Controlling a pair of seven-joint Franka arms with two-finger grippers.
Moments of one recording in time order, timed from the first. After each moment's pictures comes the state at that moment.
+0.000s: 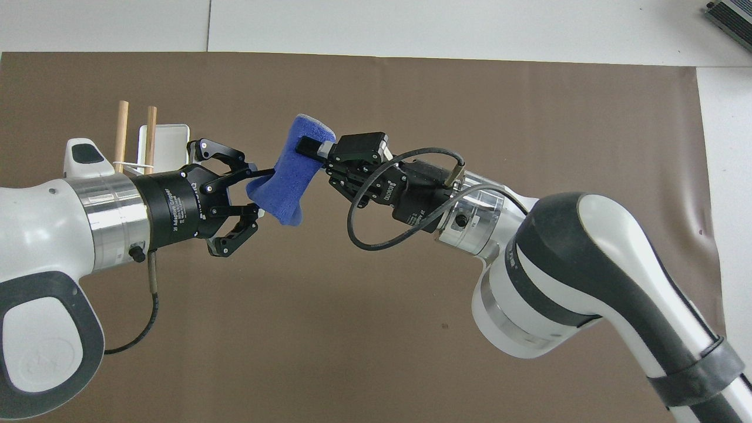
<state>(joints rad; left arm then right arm) -0.32 -0.23 -0.06 -2.05 -0.70 2.31 -1.57 0.25 0.07 0.28 -1.89 2.04 2.38 -0.28</state>
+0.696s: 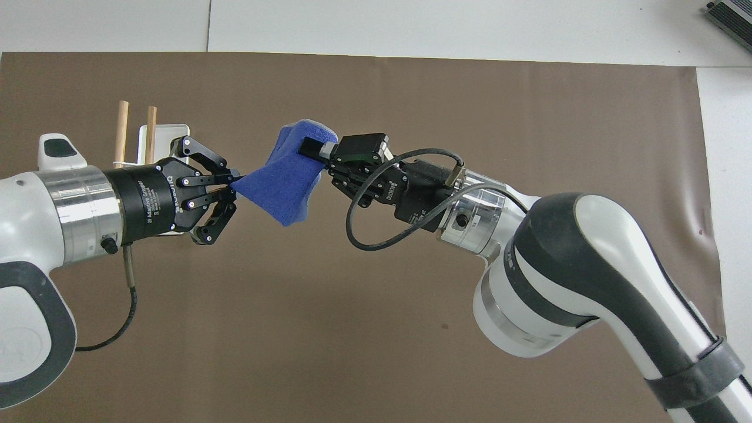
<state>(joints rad) -0.29 -0.23 -0.03 -2.05 -0.71 2.27 -1.56 0.24 0.07 0.28 -1.89 1.95 2.39 -0.28</state>
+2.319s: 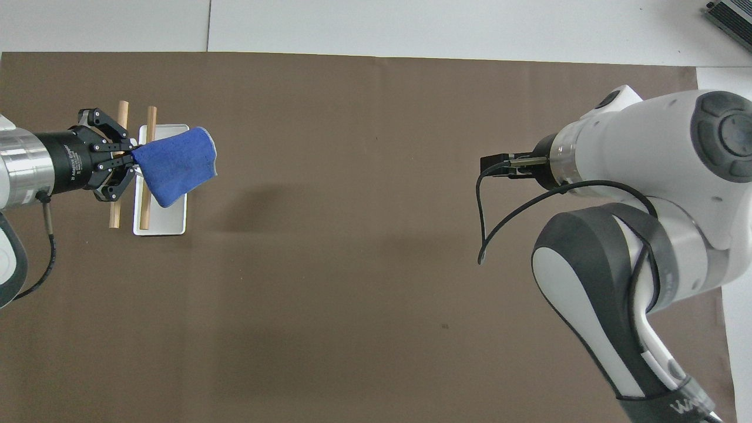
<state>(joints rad) -0.05 -0.06 -0.02 -2.01 -0.37 2.34 -1.42 -0.01 0.06 0.26 -1.75 0.04 1.99 0.26</state>
